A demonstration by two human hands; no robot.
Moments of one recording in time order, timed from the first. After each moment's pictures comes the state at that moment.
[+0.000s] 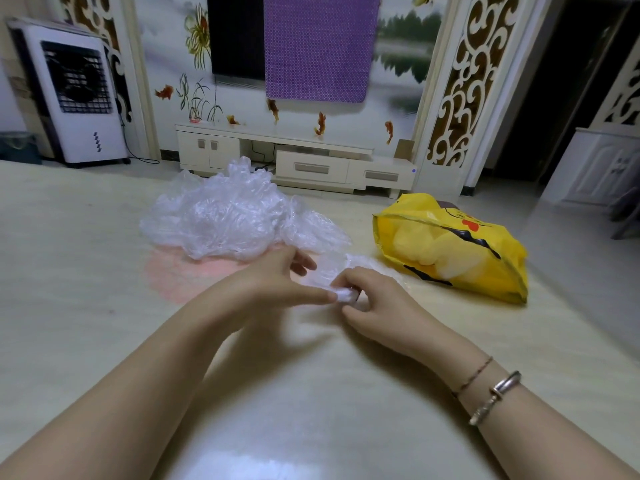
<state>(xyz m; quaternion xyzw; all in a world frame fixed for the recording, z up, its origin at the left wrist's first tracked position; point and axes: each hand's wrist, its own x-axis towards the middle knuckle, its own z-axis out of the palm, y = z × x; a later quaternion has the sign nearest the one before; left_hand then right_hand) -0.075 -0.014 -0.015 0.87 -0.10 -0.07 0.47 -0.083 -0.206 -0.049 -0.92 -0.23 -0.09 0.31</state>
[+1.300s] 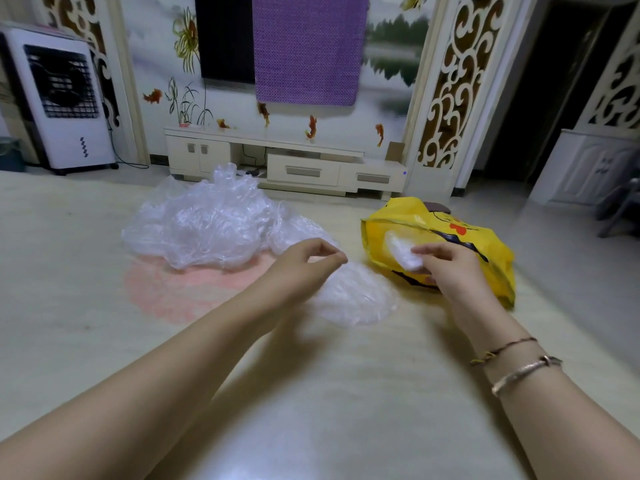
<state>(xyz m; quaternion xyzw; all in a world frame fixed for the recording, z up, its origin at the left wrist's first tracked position) -0.055 -0.062 -0.018 0.80 -0.12 -0.02 0.59 -0.047 -0.283 -0.025 -0.81 0.13 -0.20 0.54</state>
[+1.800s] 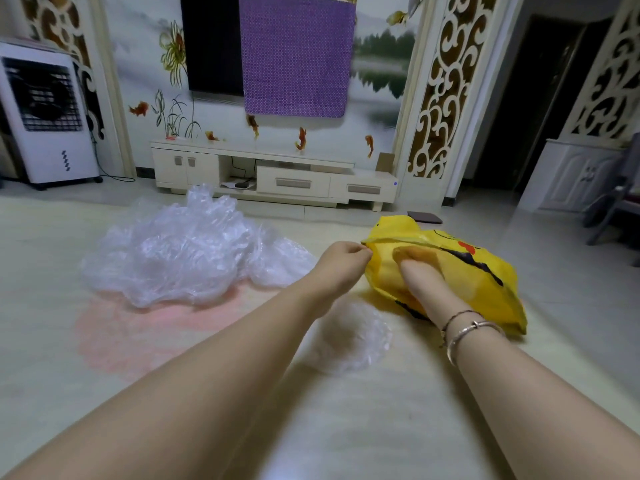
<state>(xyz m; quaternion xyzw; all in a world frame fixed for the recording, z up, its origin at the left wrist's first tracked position) 0.017 -0.140 -0.002 0.76 -0.15 -0.10 0.63 0.035 -0.286 -0.020 -0.85 0.20 -0.14 0.46</state>
